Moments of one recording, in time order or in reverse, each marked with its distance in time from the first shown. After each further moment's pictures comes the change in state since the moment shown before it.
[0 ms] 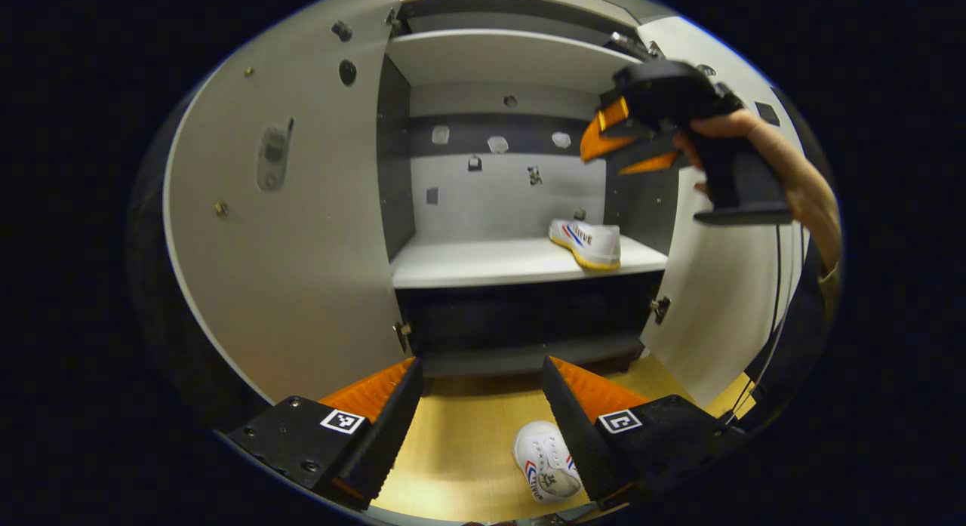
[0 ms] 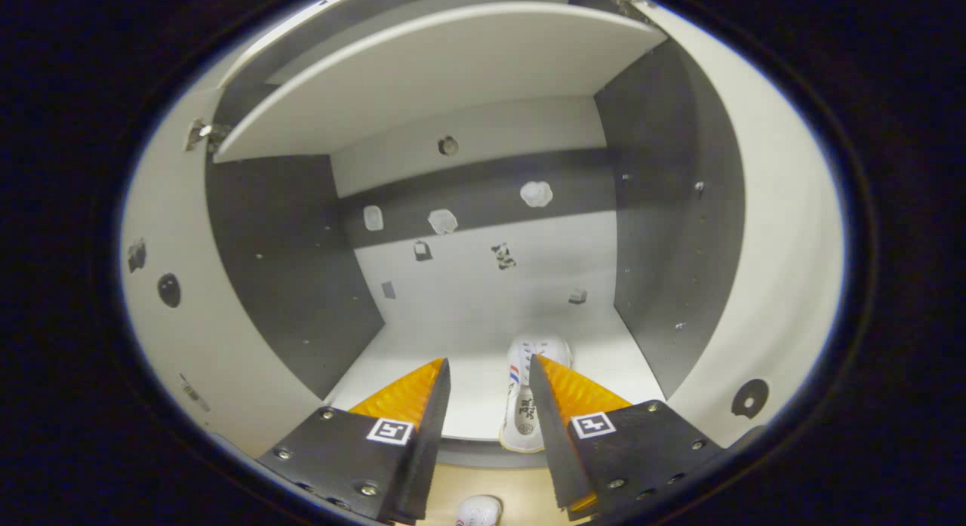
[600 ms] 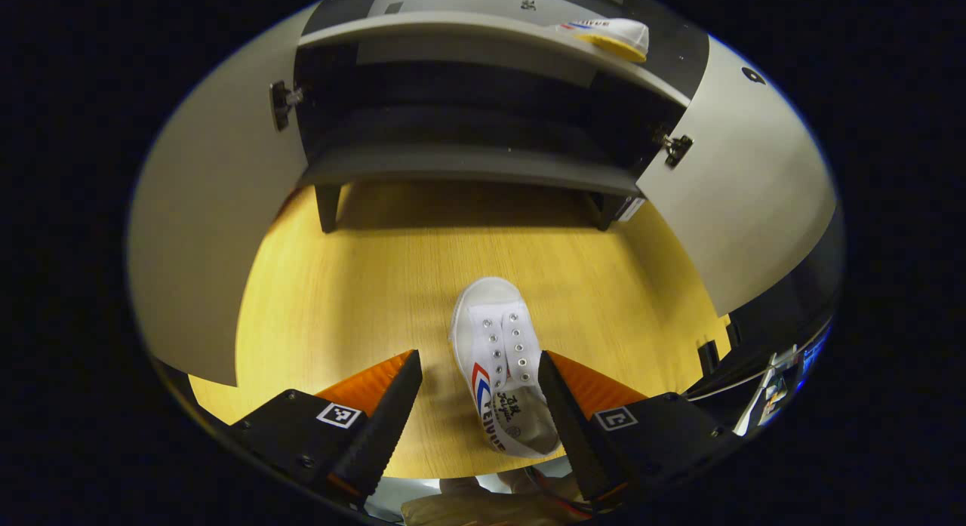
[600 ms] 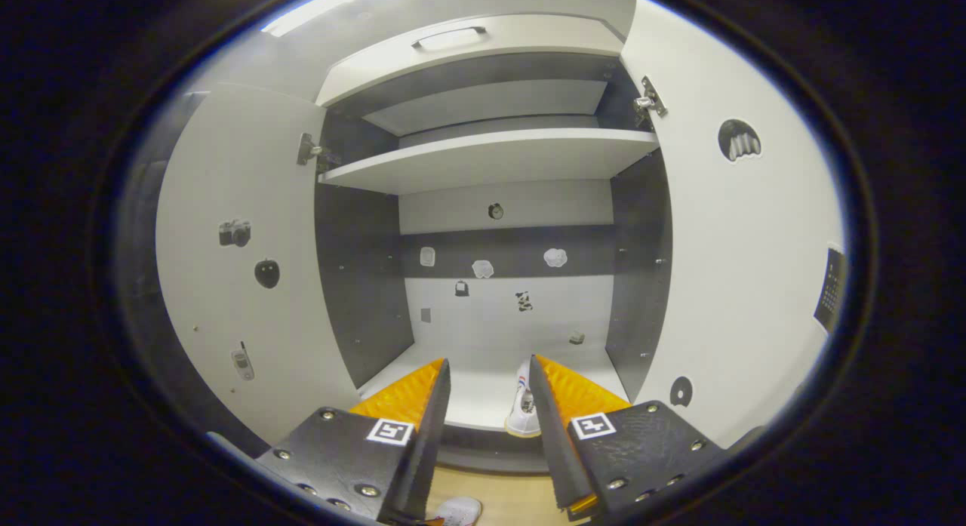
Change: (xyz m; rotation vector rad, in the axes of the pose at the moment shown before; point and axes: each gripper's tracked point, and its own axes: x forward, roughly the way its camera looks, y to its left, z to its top) left arm 0.045 -0.026 -0.174 -0.124 0.596 -0.198; right arm -0.105 0.023 0.010 -0.133 -0.165 0.053
